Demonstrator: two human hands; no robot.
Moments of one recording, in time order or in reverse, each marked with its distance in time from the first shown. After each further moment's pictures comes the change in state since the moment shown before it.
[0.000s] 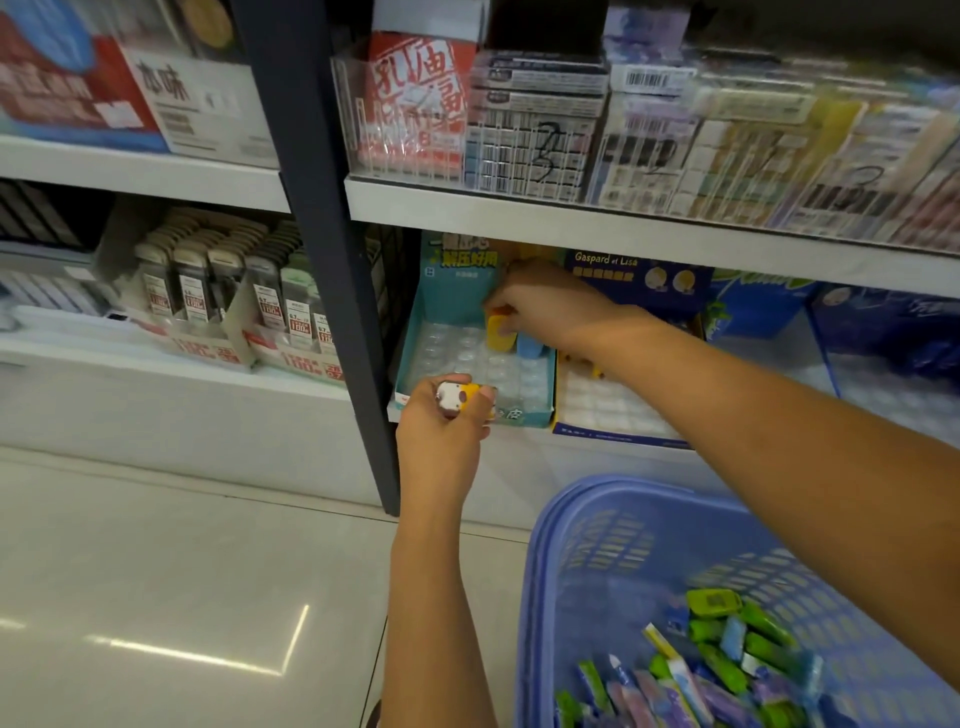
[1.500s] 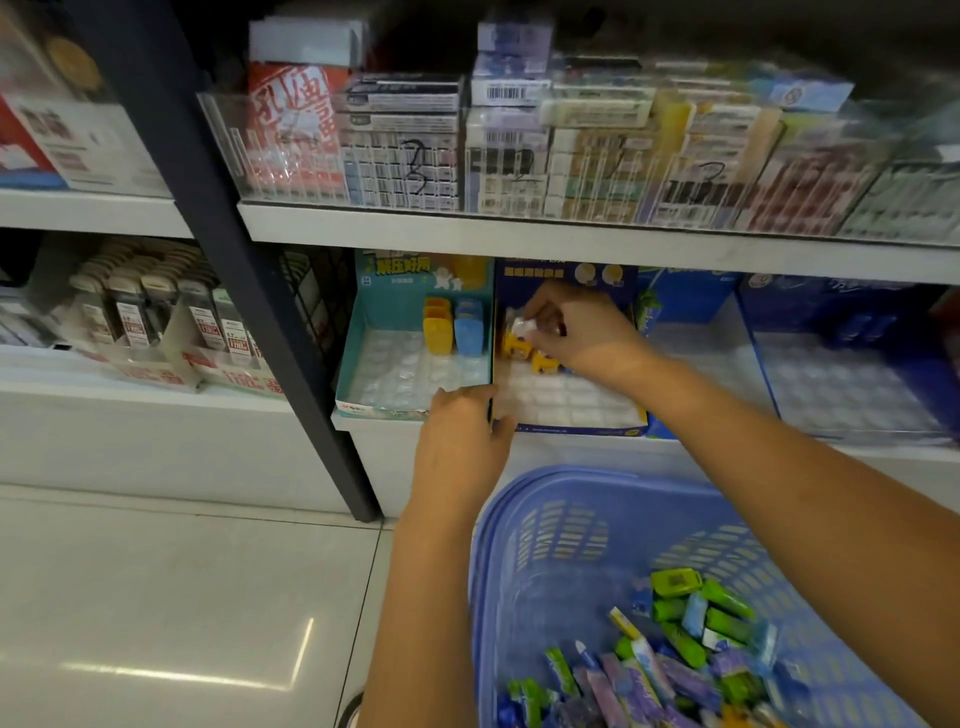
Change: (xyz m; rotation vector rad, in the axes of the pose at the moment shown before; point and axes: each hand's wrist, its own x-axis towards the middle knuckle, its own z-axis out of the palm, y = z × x) left_hand -0.025 0.002 0.056 0.855 -0.284 0.365; right_hand -0.084 0.068 0.003 0.320 0.245 0.181
